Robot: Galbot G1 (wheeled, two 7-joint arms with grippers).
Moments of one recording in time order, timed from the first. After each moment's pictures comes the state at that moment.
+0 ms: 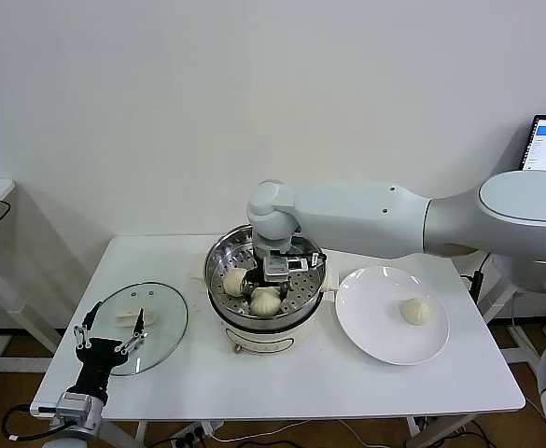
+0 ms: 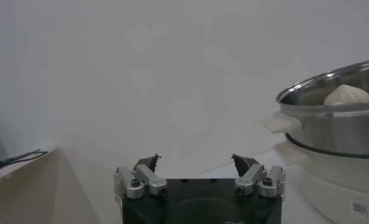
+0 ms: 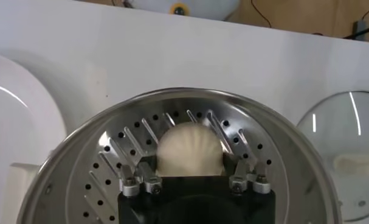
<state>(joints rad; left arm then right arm) 1.59 -1.41 -0.77 -2.04 0.08 0.00 0.11 0.58 1.34 -1.42 1.28 -0.12 0.61 -1.04</state>
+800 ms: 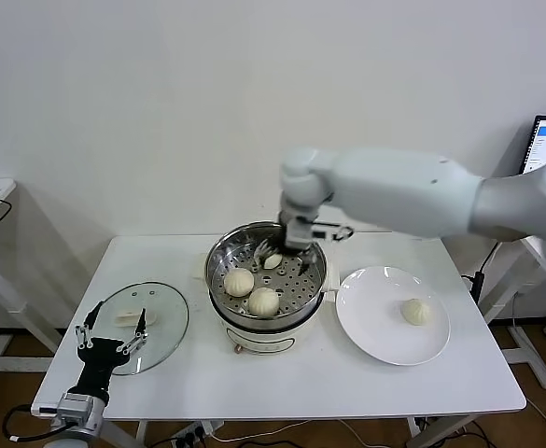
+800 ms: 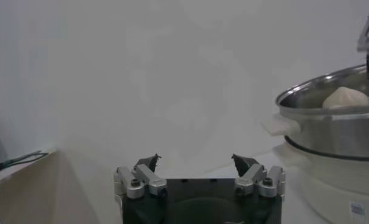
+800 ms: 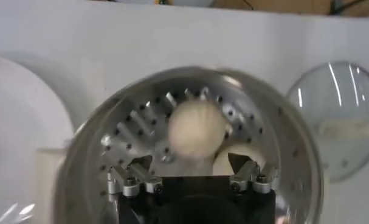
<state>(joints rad) 1.59 -1.41 -0.76 -2.05 0.09 0.00 0.11 0.69 1.13 -1.37 1.29 0.04 0.49 -1.12</state>
